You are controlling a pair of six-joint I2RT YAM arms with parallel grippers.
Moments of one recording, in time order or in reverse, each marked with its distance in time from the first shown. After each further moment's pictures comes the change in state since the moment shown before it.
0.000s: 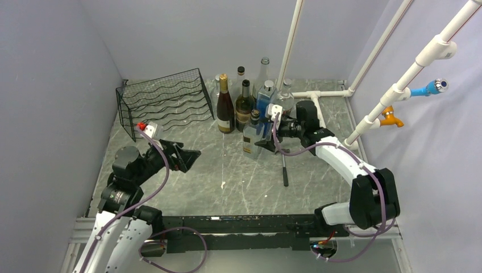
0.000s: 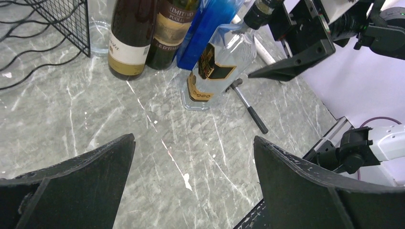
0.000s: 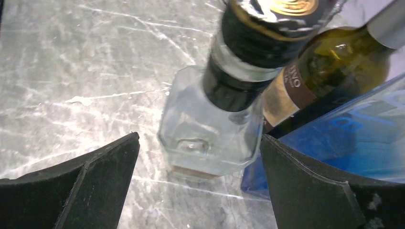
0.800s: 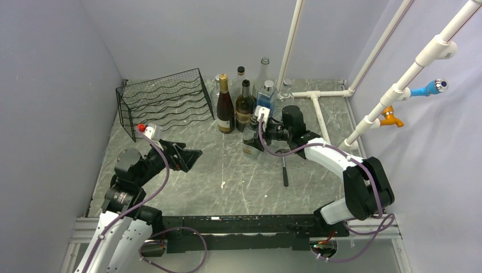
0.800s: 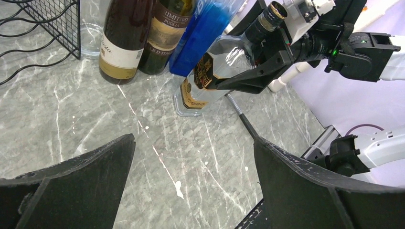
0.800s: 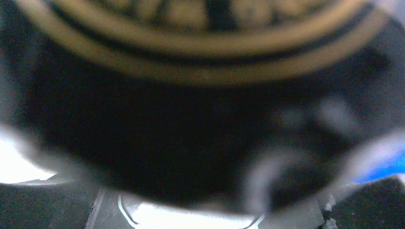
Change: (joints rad) left arm 0.000 -0.011 -0.049 0.089 0.004 -0.057; right arm 0.121 0.074 -0.037 0.144 0.185 0.125
